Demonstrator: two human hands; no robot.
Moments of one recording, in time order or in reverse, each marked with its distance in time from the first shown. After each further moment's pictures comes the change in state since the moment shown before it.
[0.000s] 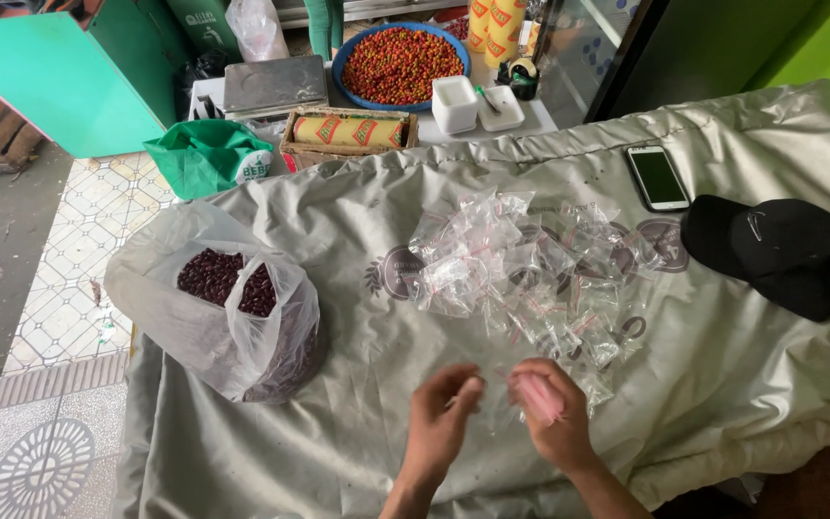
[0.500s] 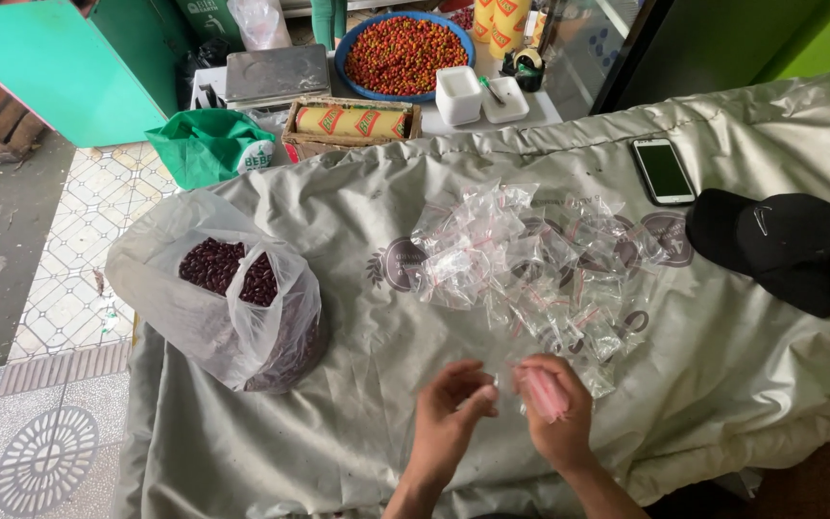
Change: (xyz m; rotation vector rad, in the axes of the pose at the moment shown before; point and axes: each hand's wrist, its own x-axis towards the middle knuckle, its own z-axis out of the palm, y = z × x) left_hand -0.009 -0.014 0.006 -0.293 -0.088 0.044; right_hand -0.009 0.002 0.005 -0.105 0.146 -0.049
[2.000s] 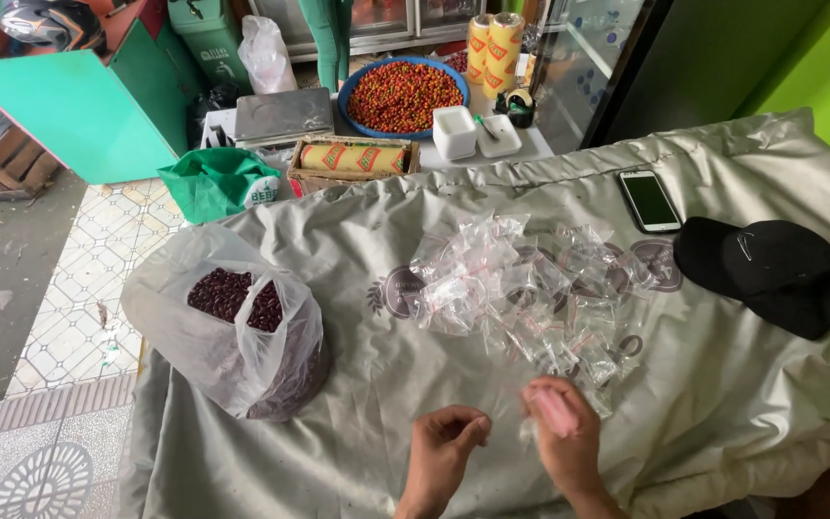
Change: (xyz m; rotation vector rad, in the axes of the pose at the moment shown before) left_hand -0.012 0.018 -0.004 0.288 0.012 -0.057; right_hand -0.008 0.023 -0.010 0.017 0.097 0.200
